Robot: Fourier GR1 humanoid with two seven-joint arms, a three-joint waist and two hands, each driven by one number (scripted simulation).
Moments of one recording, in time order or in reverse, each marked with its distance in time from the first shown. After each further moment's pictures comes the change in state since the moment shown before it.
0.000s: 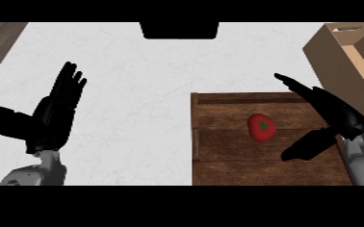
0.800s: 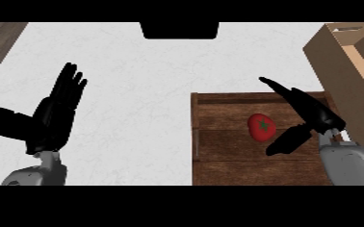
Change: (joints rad) left arm 0.003 -0.033 0.031 -0.004 -0.024 -0.040 0.007; right arm -0.028 0.109 0.006 0.146 0.173 0.009 -0.112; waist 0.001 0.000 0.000
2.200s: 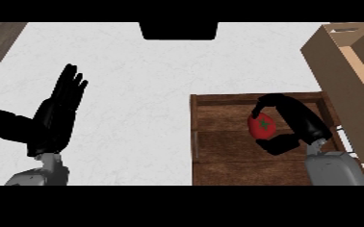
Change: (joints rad) left arm 0.011 -0.040 0.018 -0.020 -0.040 -0.018 0.008; right arm 0.063 0.045 0.047 0.014 0.277 -0.100 -0.231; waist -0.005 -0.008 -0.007
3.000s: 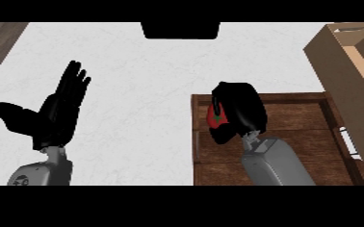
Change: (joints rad) left arm -0.040 -0.005 0.009 0.052 -0.006 -0.006 -0.016; right arm -0.192 0.198 0.280 0.005 0.457 -0.185 0.275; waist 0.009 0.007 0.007
